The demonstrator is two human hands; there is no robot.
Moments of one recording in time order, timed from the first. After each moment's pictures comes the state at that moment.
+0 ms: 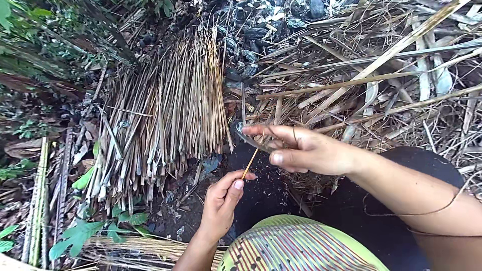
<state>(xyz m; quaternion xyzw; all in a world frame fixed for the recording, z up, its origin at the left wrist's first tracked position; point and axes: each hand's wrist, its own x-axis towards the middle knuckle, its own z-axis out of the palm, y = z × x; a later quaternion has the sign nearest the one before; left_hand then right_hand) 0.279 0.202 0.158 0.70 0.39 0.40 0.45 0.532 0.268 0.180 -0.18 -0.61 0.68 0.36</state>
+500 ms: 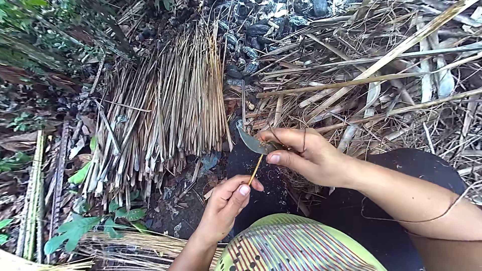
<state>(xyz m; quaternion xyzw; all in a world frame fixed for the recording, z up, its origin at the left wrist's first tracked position) 0.281 0.197 0.167 0.64 0.34 0.36 0.59 0.523 0.261 0.171 -0.24 -0.76 0.38 0.47</state>
